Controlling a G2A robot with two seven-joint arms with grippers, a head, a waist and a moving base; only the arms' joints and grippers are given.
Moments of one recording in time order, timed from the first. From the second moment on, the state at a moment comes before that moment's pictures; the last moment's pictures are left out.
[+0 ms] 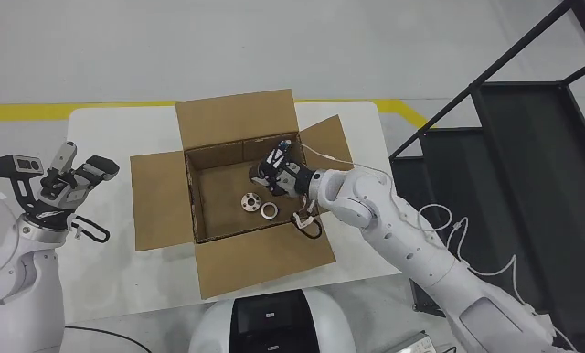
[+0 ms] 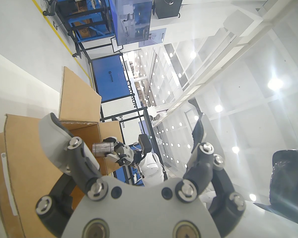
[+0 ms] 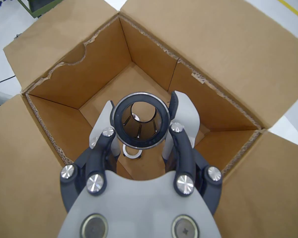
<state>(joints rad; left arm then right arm) 1.47 -1.14 -1.86 -1.58 -0.51 -0.35 -0.86 -1.00 -1.17 0.86 -1.58 -0.97 -0.31 0.51</state>
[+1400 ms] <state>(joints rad) 1.47 -1.14 -1.86 -1.58 -0.51 -0.35 -0.86 -0.81 -1.35 0.64 -1.12 -0.99 -0.19 0.44</state>
